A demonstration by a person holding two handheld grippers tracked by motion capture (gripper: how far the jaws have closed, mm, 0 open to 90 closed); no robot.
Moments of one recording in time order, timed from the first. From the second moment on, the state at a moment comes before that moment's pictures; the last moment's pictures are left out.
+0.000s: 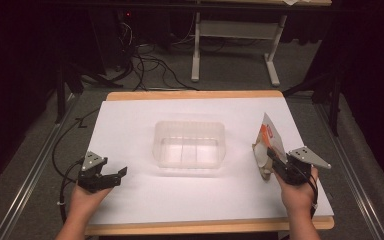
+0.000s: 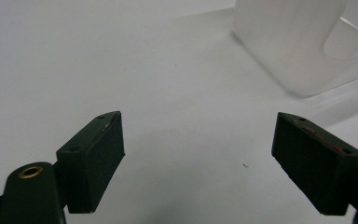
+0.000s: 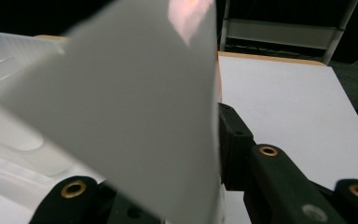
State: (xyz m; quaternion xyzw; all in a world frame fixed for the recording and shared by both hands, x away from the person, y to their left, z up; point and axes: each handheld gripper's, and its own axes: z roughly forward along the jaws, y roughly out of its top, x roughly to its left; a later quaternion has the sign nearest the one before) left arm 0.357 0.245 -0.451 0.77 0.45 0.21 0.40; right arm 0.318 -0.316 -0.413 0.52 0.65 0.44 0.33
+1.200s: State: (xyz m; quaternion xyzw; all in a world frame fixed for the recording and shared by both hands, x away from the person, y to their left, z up) left arm 0.356 0.244 -0.450 0.77 0.45 0.21 0.41; right arm 0.321 -0.317 -0.413 0.53 0.65 0.44 0.31
